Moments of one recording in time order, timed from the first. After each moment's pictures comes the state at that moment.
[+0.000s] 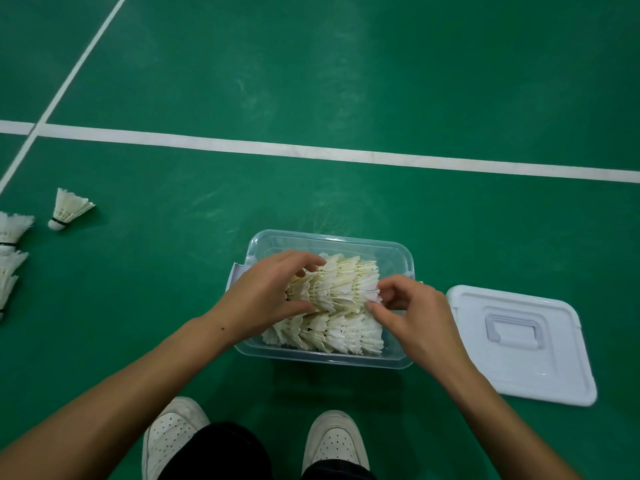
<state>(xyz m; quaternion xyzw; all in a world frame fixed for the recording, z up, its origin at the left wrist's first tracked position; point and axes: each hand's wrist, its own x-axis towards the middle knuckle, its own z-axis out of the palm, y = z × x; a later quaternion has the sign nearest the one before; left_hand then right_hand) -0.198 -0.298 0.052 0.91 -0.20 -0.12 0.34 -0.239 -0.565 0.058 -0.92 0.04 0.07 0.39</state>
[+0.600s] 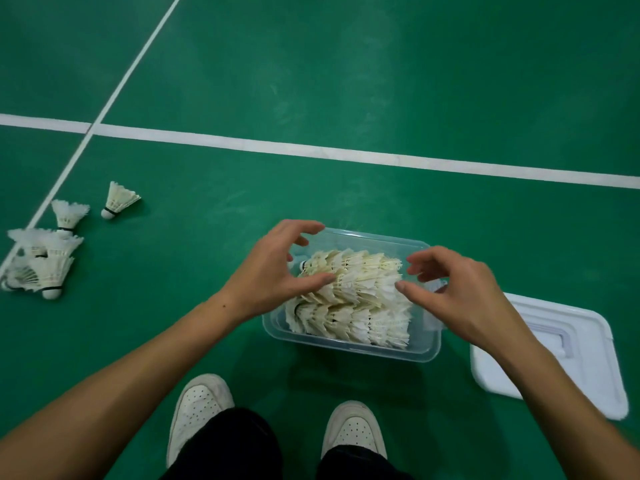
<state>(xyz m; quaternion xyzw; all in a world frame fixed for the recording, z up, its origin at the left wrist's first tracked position) -0.206 -0.274 0.079 0.90 -0.13 -0.04 0.42 -0.219 -0.576 0.114 -0.94 -0.03 0.12 0.33</state>
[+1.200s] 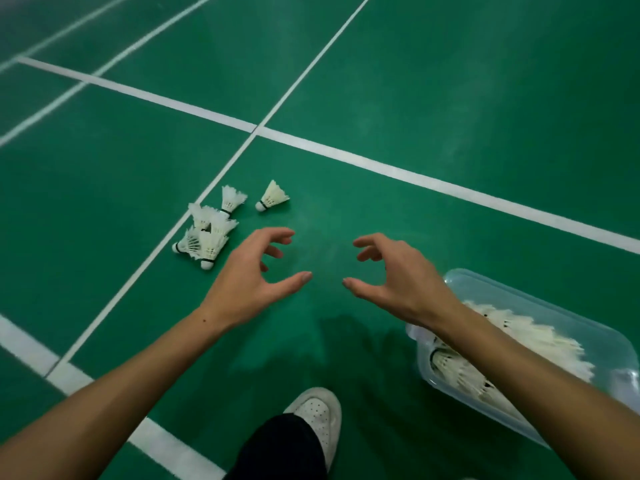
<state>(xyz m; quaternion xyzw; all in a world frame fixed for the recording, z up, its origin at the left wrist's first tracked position) -0.286 -0.037 0.089 0.90 0.09 0.09 0.41 -0.172 -0.284 0.092 -0.90 -0.32 0.13 0.27</state>
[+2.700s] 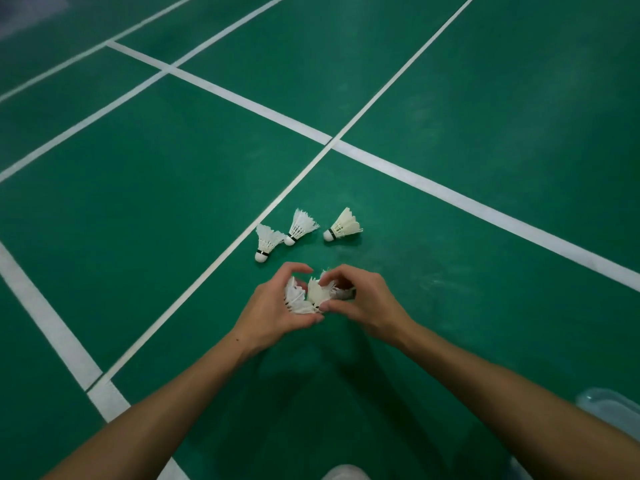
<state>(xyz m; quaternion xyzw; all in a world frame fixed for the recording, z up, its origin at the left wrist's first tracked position) -0.270 0.090 0.004 0.86 0.23 0.01 0.46 -0.124 -0.076 -0.023 -0.75 -0.42 0.22 0.46</state>
